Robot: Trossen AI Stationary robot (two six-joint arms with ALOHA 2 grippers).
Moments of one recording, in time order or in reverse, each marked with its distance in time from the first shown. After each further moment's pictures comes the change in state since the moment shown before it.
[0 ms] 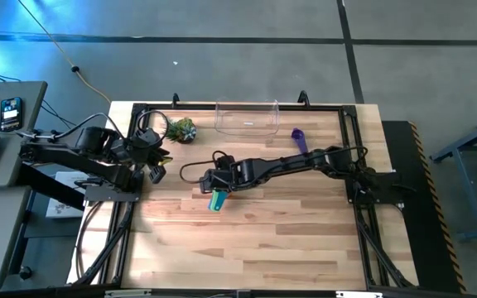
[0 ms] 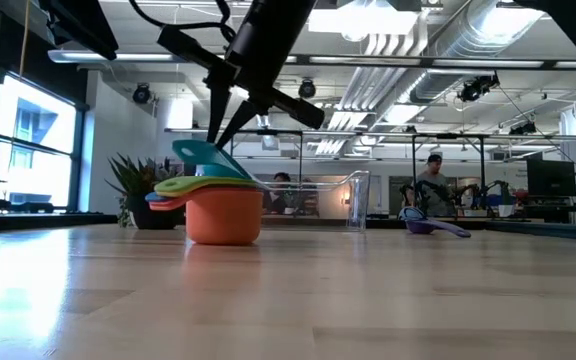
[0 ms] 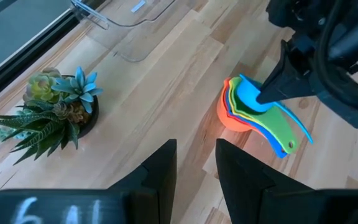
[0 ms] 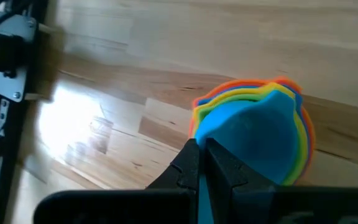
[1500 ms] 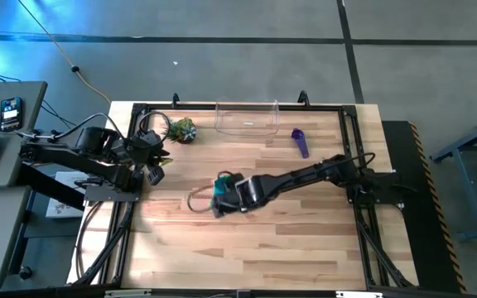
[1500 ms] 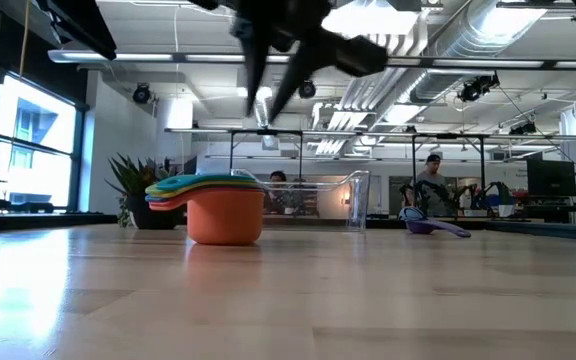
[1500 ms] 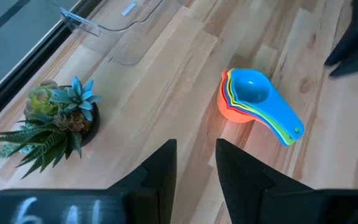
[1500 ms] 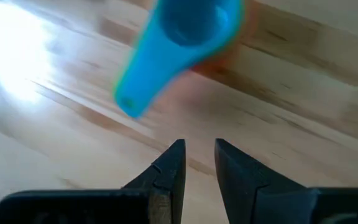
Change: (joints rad) left arm 0.000 0.000 0.000 -0.001 0.016 0.106; right arm 0.146 -0.029 0.094 -0.341 -0.047 0.043
